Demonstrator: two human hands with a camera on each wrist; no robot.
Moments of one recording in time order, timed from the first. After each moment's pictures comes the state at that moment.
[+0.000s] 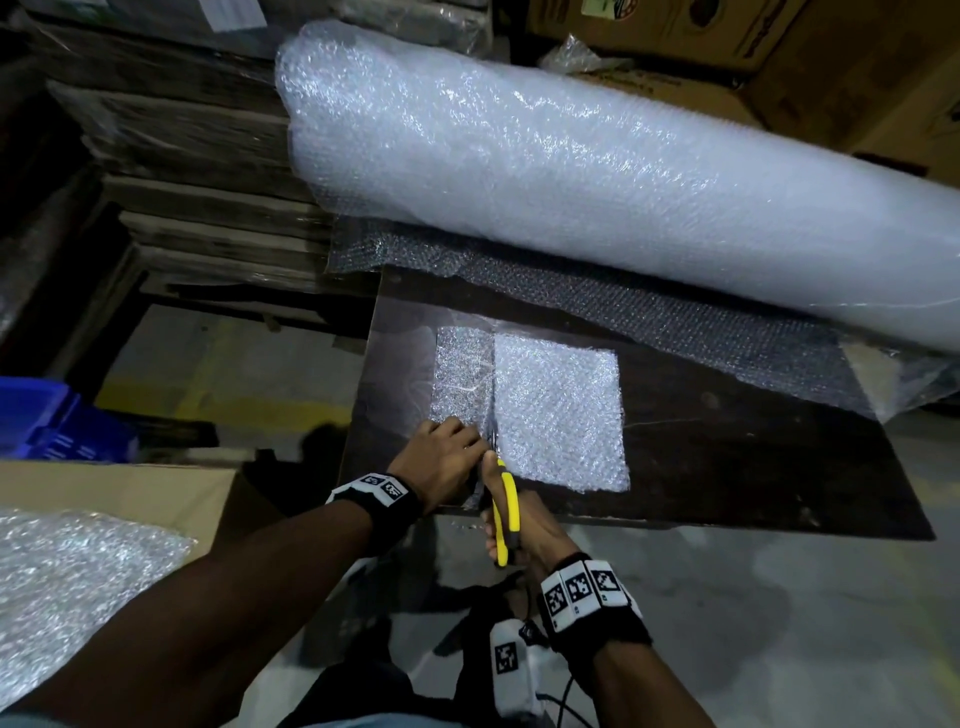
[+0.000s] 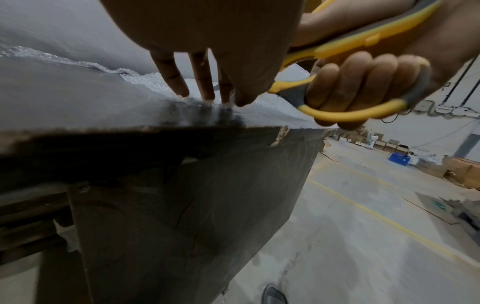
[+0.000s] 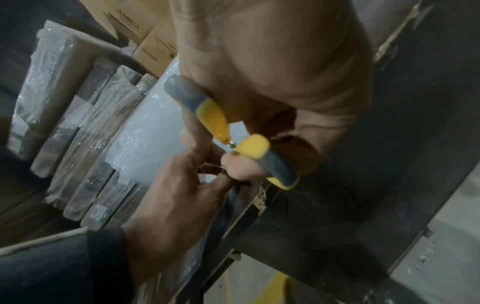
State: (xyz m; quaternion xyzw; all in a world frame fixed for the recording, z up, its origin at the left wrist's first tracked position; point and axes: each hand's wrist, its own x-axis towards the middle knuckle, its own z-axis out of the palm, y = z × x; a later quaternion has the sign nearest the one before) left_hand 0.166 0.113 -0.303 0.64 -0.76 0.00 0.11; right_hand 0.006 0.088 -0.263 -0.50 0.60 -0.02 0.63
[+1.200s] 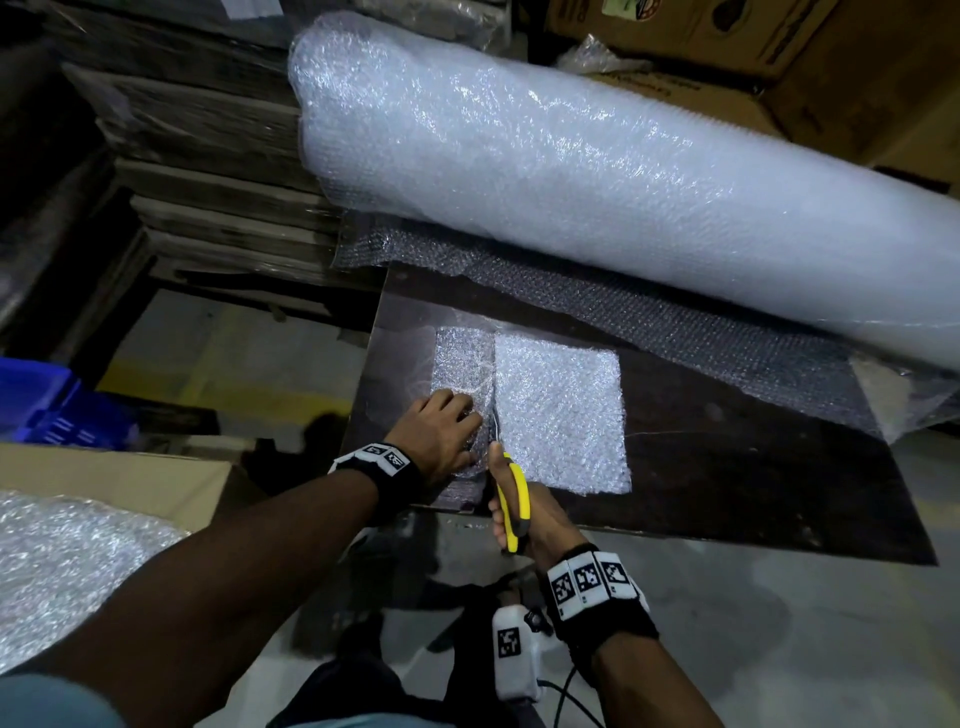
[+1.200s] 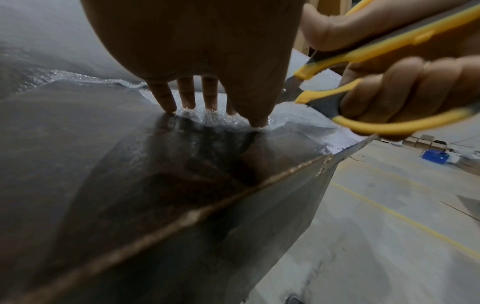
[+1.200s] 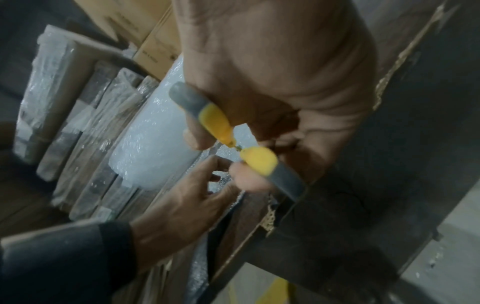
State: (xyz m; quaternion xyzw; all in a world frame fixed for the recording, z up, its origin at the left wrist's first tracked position) left_hand 0.183 0.092 -0.303 0.70 -0.71 -0.02 0.07; right_hand 0.007 0.068 -0.261 -0.49 0.59 -0.02 0.65
